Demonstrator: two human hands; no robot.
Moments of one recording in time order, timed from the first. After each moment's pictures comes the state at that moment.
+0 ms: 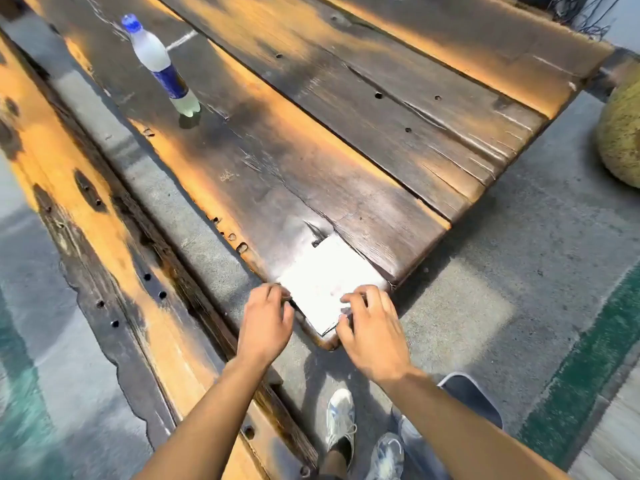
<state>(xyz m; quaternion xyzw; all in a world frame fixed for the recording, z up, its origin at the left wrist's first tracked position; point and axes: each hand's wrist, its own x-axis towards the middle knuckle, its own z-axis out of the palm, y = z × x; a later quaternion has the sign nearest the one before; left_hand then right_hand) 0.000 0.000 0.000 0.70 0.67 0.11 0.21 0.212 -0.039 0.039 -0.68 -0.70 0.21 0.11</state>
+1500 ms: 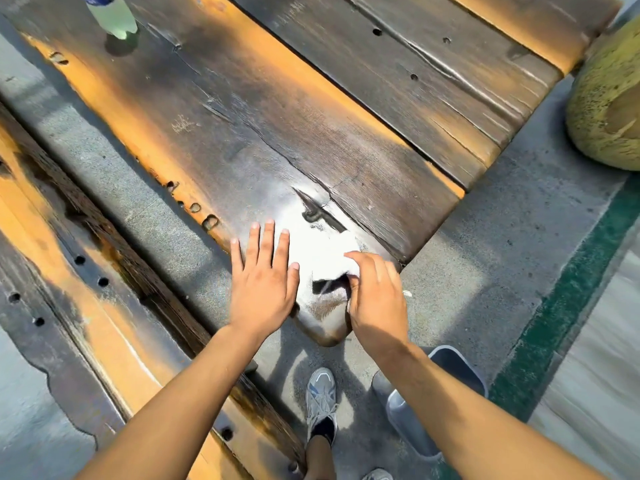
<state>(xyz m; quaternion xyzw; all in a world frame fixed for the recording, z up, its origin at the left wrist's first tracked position) 0.005 0.046 -0.060 0.79 0.60 0.05 0.08 0.189 -0.009 -0.019 -0.73 -0.62 0.17 0.23</state>
